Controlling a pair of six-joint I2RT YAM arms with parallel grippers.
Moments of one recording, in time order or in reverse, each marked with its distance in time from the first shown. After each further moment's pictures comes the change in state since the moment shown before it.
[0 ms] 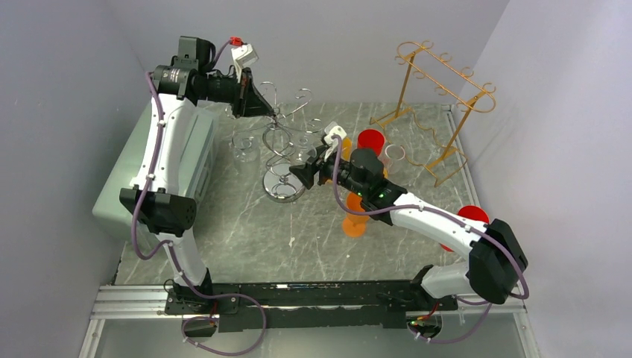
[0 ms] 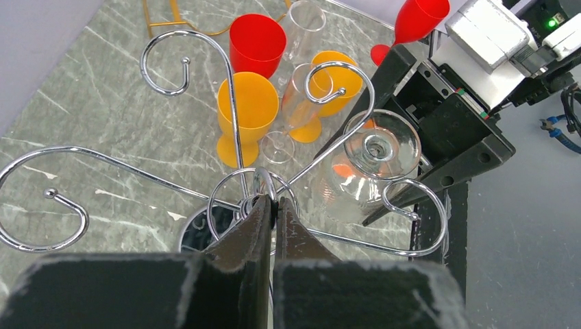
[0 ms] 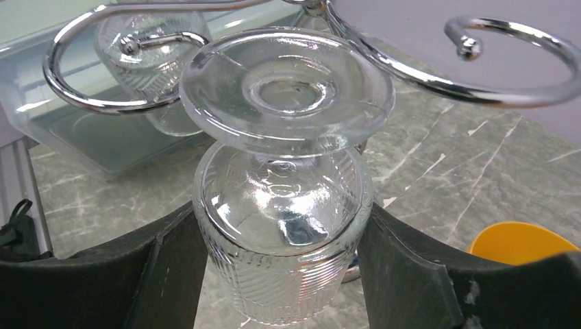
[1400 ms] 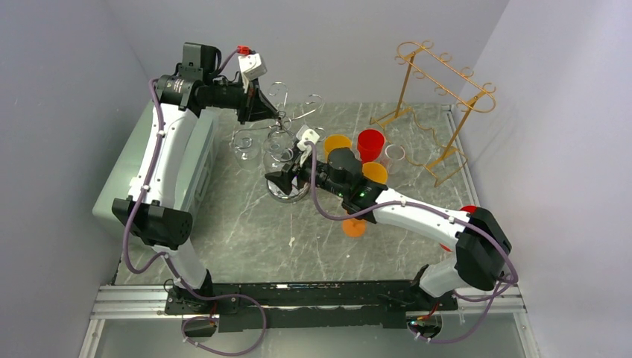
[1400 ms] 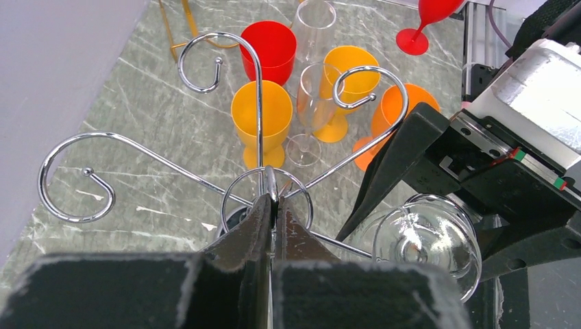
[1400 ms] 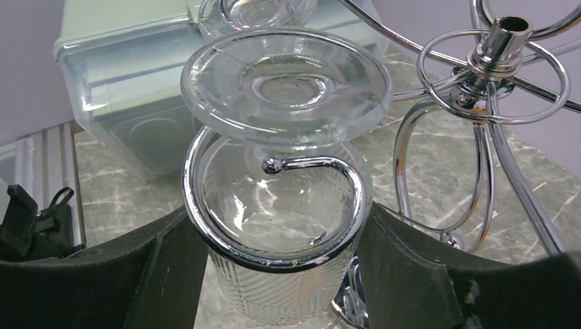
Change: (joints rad) left arm -0.062 -0.116 -0.167 0.131 -0.077 0.089; right arm 0.120 0.124 0.139 0.017 -0.023 -0.055
